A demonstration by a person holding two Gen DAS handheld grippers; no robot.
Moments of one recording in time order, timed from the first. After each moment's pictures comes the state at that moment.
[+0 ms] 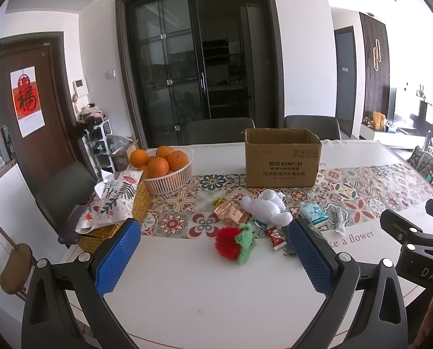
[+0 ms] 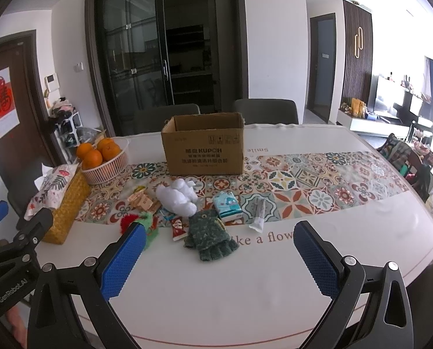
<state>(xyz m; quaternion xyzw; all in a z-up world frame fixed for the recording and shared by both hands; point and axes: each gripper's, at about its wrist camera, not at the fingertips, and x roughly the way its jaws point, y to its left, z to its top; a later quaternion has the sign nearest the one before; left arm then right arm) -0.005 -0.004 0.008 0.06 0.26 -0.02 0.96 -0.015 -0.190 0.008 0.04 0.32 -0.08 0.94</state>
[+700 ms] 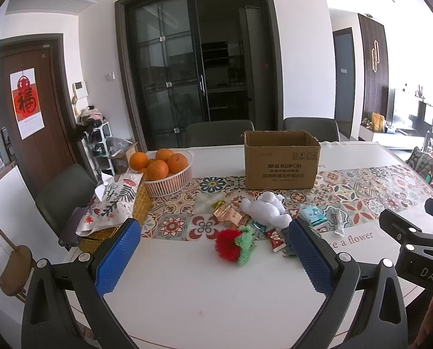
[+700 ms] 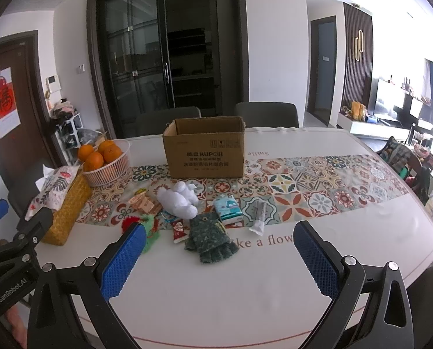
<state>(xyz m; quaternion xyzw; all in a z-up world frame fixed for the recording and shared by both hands) -0.006 -0.002 0.013 0.06 0.26 -0.02 0.96 -0.017 -0.190 0.011 0.04 0.31 -0.08 0.95</state>
